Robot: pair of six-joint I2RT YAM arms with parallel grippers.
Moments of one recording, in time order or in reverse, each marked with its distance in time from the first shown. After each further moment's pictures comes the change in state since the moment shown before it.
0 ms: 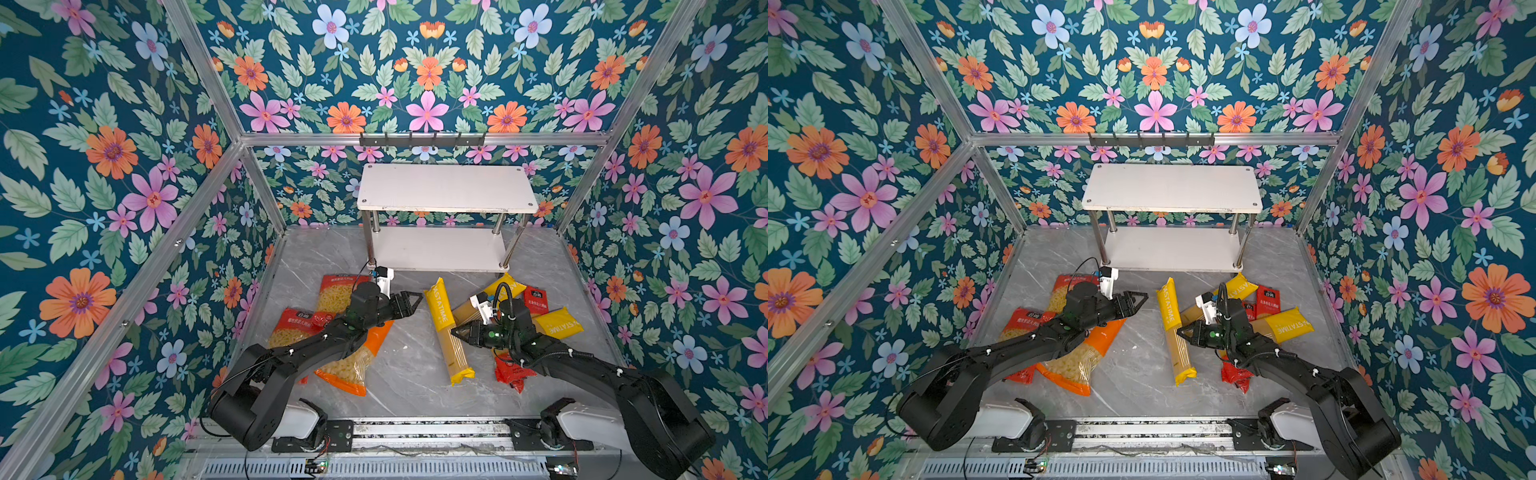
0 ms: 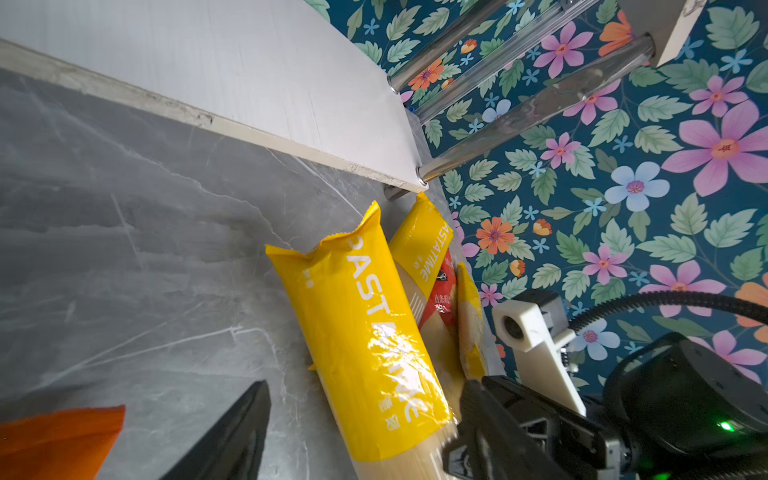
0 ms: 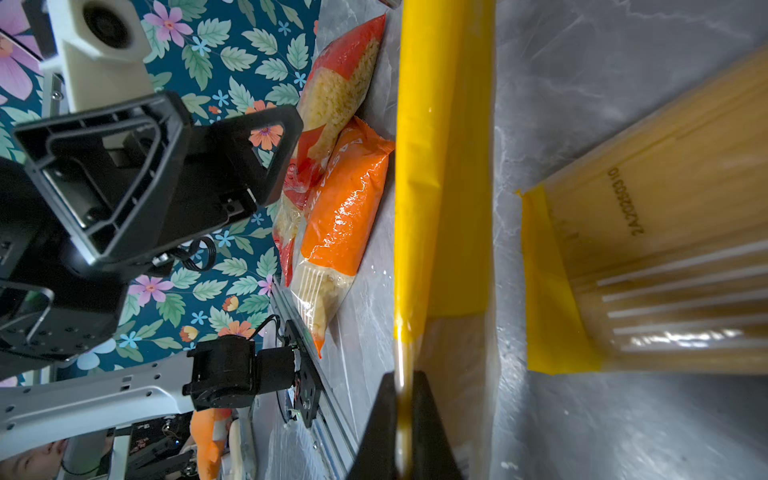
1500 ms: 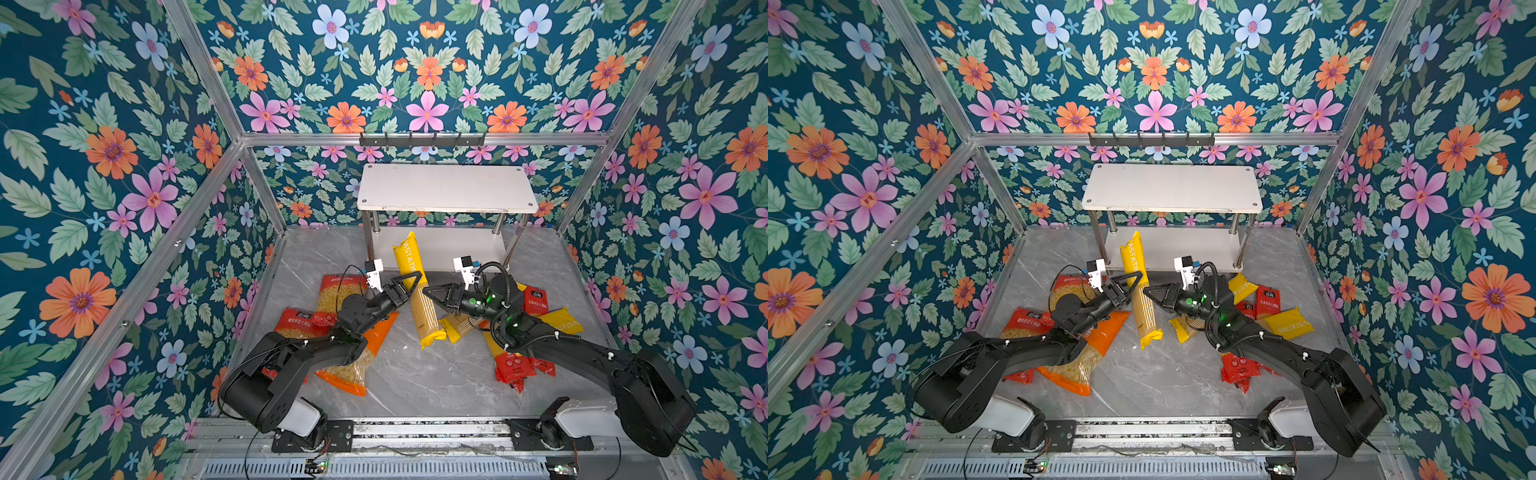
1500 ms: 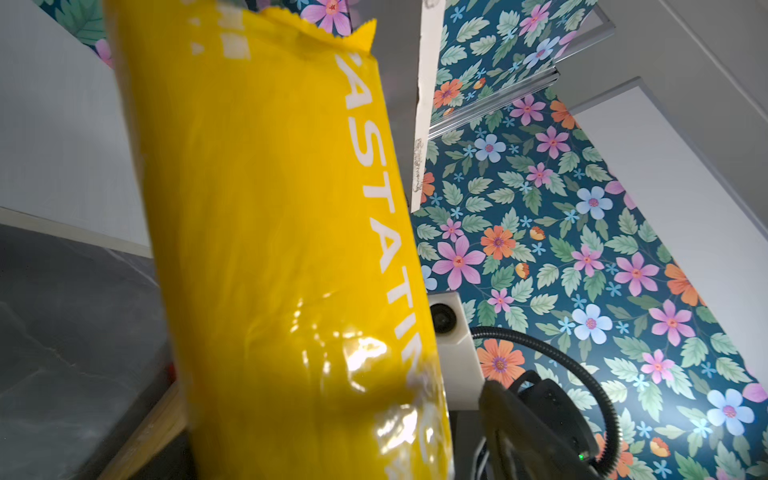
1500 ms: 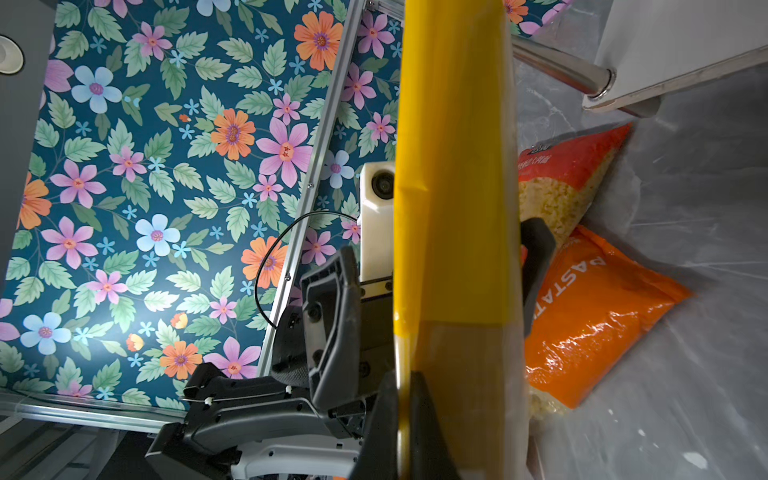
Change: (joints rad) left arm -0.002 0.095 -0.072 0.736 0.001 -0.433; right arm 0.161 0.114 0.281 0.376 0.060 0.396
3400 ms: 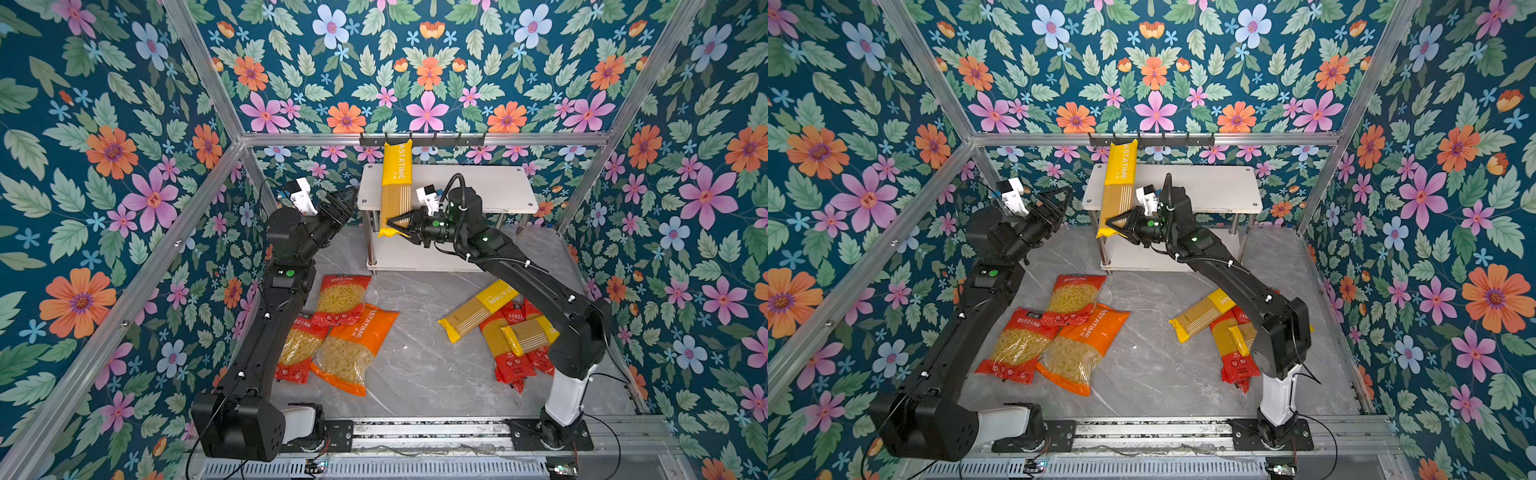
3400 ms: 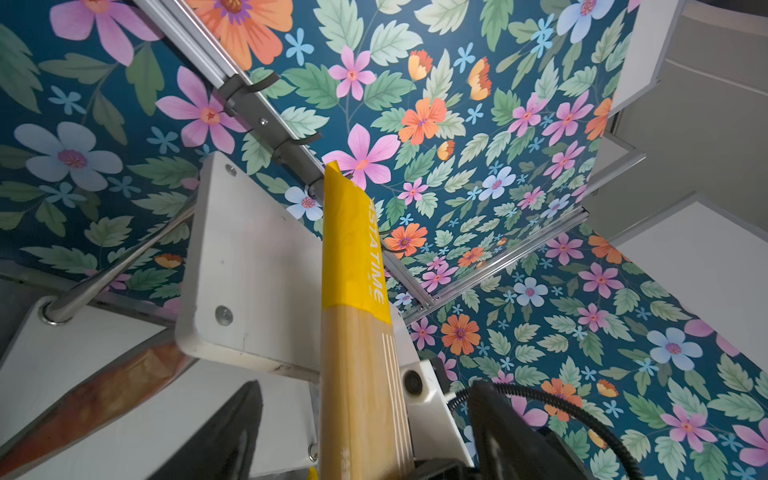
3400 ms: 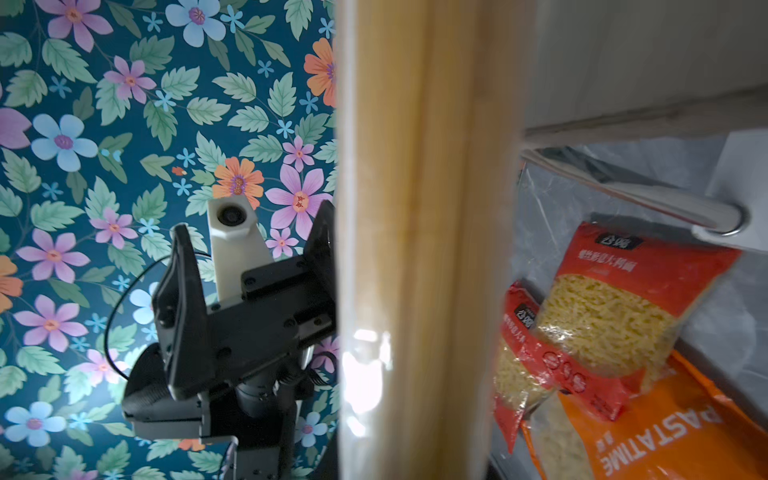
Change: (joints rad) left arm 0.468 -0.207 0.731 -1.031 0.082 0.214; right arm -0.013 0.574 1.209 -0.757 -0.076 -0.037
